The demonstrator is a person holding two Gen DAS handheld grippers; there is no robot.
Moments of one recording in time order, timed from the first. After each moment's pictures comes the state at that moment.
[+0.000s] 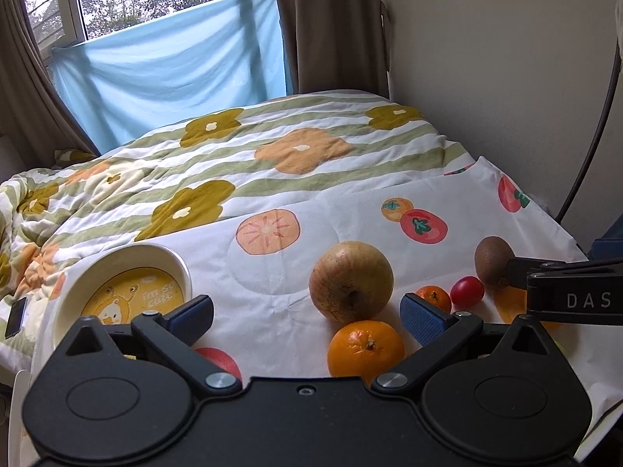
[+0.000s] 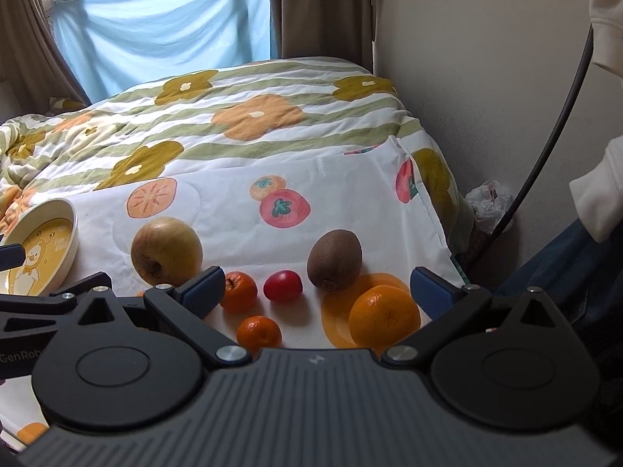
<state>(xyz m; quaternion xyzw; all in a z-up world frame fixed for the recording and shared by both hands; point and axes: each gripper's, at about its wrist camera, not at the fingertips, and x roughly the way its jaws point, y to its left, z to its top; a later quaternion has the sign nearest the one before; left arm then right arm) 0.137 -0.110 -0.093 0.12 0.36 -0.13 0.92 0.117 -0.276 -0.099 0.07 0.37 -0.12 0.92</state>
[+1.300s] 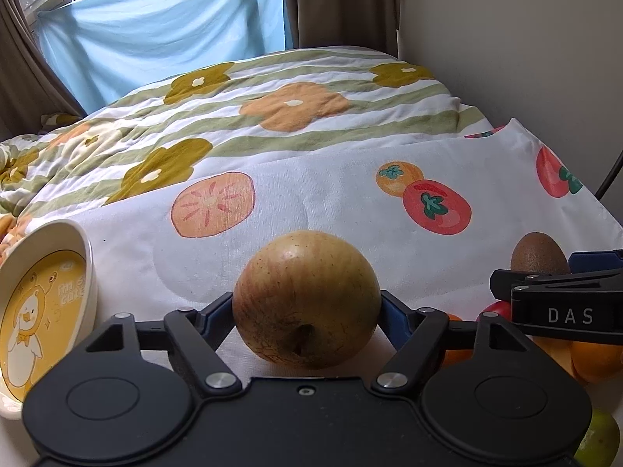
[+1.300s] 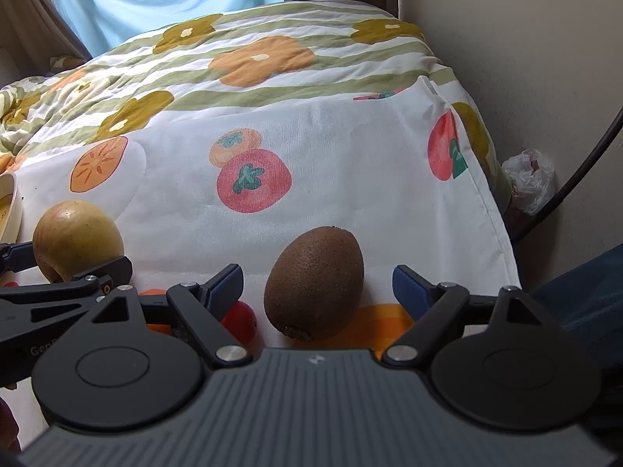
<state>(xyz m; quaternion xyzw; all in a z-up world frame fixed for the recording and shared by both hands) 0.206 -0.161 -0.159 0.11 0.41 -0.11 0.90 0.200 -0.320 -0.169 0.07 0.45 -0.08 0.89</state>
